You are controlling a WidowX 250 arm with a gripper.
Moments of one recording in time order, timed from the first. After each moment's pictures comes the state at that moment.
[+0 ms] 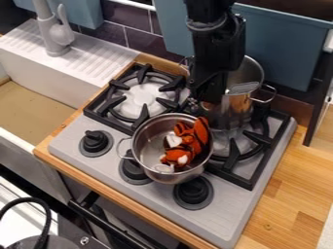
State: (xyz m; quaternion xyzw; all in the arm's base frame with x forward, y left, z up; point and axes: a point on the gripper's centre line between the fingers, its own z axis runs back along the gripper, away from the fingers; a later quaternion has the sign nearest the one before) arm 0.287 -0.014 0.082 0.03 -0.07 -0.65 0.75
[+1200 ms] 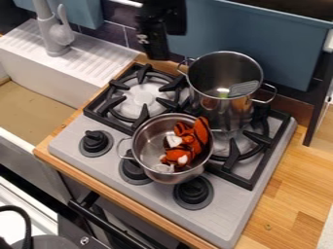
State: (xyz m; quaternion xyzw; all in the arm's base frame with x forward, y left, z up) arm 0.298 0.067 0.129 0.00 -0.08 -0.62 0.78
